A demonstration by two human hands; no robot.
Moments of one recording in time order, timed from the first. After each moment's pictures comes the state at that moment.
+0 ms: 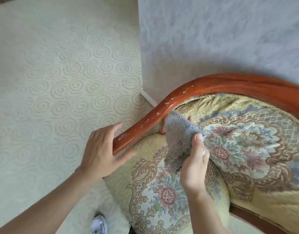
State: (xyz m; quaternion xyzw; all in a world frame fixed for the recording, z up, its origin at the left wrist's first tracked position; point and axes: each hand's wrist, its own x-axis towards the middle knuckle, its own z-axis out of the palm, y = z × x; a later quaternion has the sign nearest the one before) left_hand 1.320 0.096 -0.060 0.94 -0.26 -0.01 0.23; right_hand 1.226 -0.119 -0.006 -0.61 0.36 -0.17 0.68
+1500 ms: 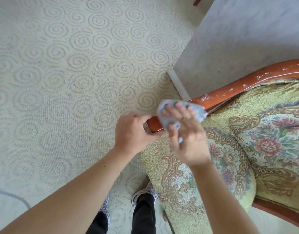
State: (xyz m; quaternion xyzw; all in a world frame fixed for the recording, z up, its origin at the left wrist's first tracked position) left_hand 1.271 0.248 -0.157 0.91 -0.12 0.04 0.40; right_hand 1.239 0.066 -0.127 -0.96 -0.17 -0.14 0.18
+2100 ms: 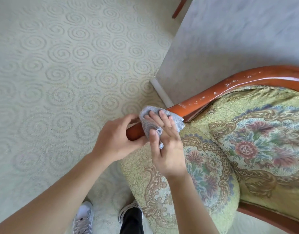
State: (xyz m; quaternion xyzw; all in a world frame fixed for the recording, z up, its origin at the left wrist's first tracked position) left_hand 1.291 0.229 -0.142 0.87 -0.14 -0.10 0.45; right_hand 1.238 0.066 -0.122 -0.93 -0.06 -0.12 0.33
